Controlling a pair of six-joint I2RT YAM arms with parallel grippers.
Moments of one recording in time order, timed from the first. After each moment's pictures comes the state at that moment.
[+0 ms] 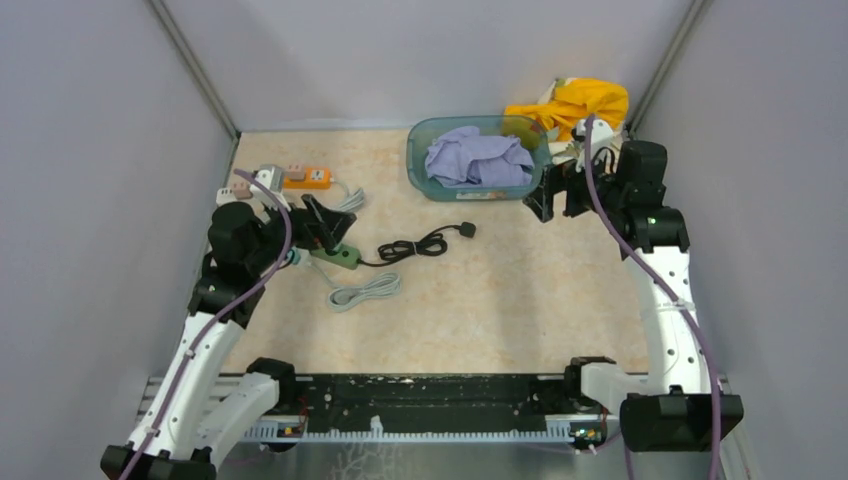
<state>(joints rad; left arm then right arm) -0.24 0.78 0.83 -0.24 0.31 -0.43 0.01 1.08 1.25 -0.66 -0.56 -0.12</state>
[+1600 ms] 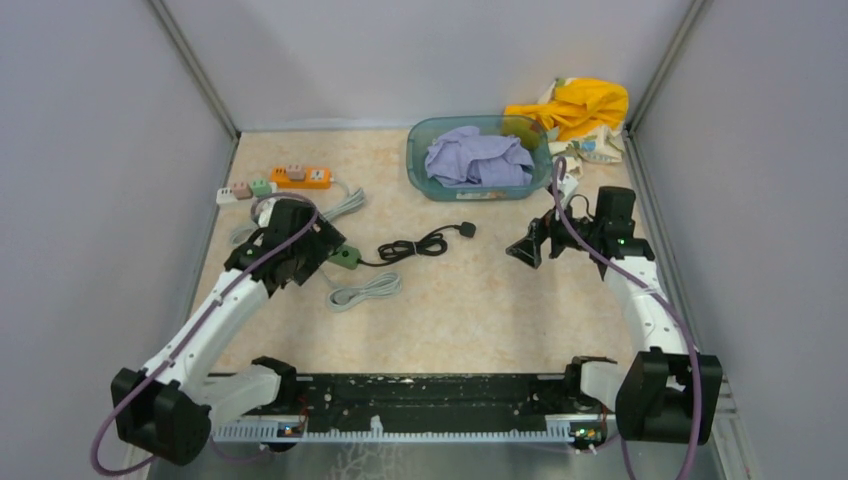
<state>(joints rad) -0.36 0.99 0.80 -0.58 -0.15 -1.01 -0.07 1.12 0.79 -0.37 -0.95 -0.31</state>
